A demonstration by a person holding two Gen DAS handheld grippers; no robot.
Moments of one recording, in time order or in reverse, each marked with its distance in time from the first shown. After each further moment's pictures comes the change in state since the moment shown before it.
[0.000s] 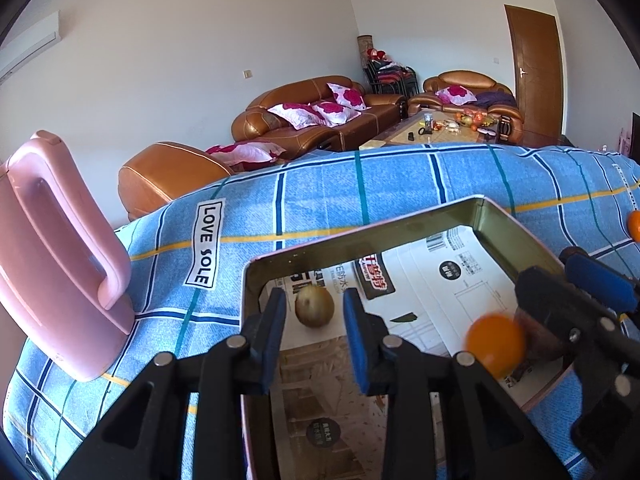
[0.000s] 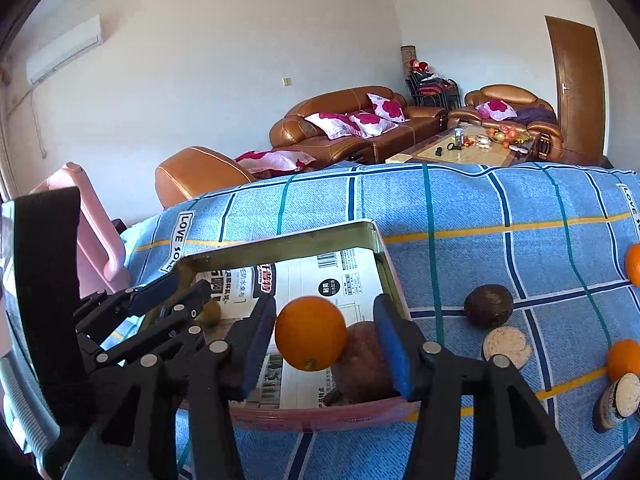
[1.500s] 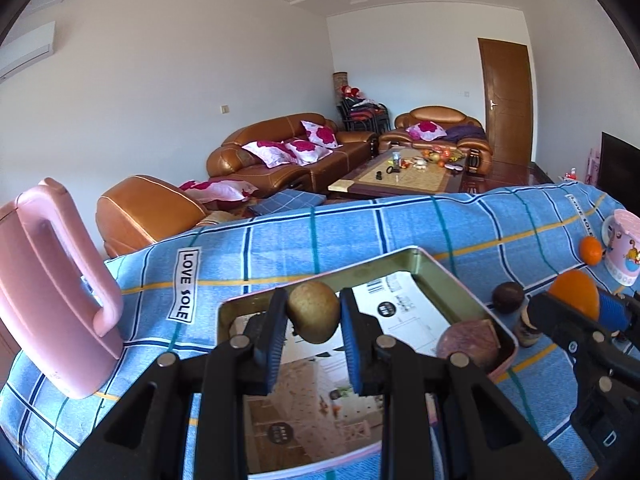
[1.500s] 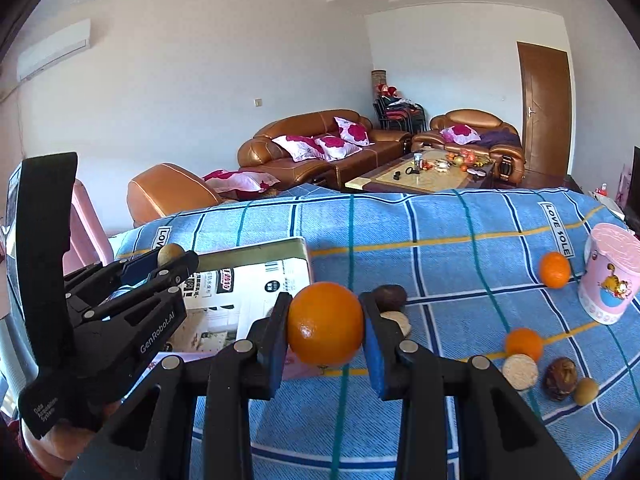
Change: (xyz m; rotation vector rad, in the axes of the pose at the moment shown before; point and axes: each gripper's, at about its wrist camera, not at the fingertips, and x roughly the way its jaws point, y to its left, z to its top) left arm -0.046 -0.012 0.008 -0.004 -0.137 -0.096; right arm -0.061 -0.005 0.001 -0.068 -0.066 -0.158
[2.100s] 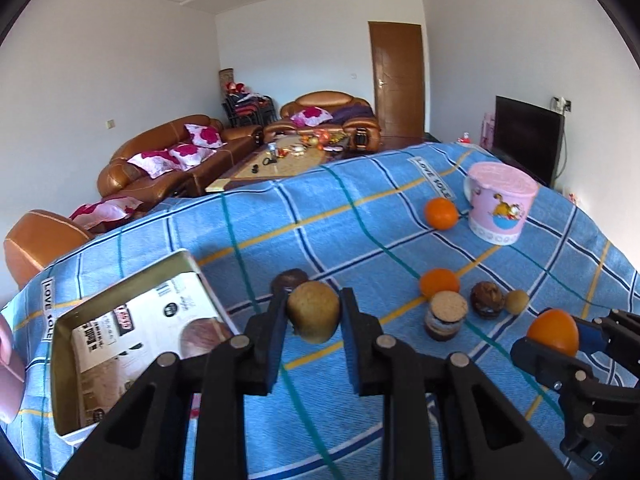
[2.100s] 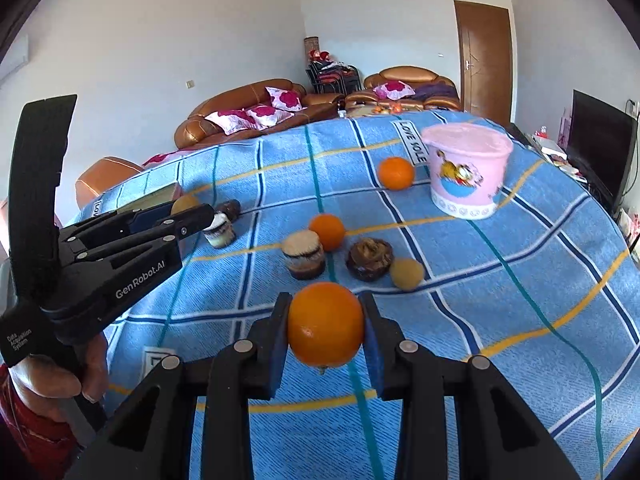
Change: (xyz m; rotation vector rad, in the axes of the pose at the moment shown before) left arm -0.042 -0.135 0.003 0.157 0.031 -0.367; right arm -0.099 -0.128 -0.063 0.128 0.117 -0.160
